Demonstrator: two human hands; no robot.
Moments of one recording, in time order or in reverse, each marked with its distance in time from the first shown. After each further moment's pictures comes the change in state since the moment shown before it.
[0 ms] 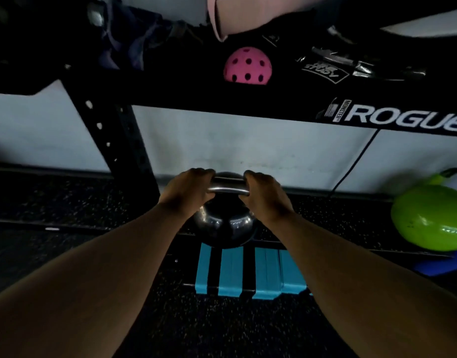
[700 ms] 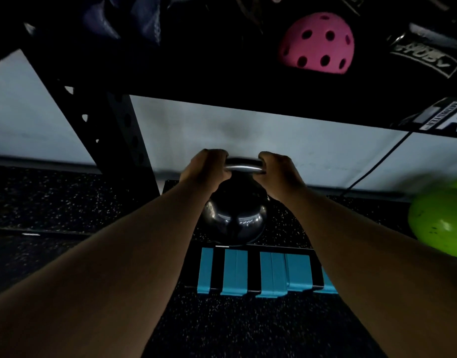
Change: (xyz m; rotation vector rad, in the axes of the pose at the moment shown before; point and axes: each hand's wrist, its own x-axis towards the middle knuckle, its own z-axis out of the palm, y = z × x) left_hand 0.099 -0.054 0.043 -0.241 -0.063 -0.121; right_hand 0.093 0.010 0.029 0.029 -0.066 0.160
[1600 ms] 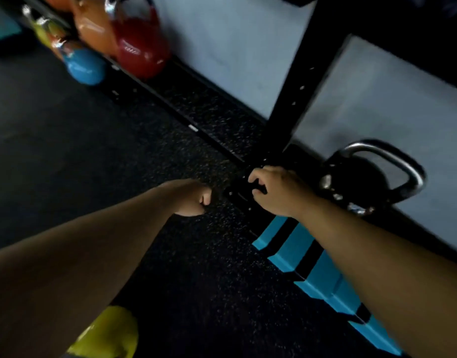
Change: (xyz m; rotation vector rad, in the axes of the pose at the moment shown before) left_hand -0.347 -0.147 -0.055 0.054 -0.457 -0.529; right_hand -0.156 -0.186 0.083 -0.244 -0.546 -0.712
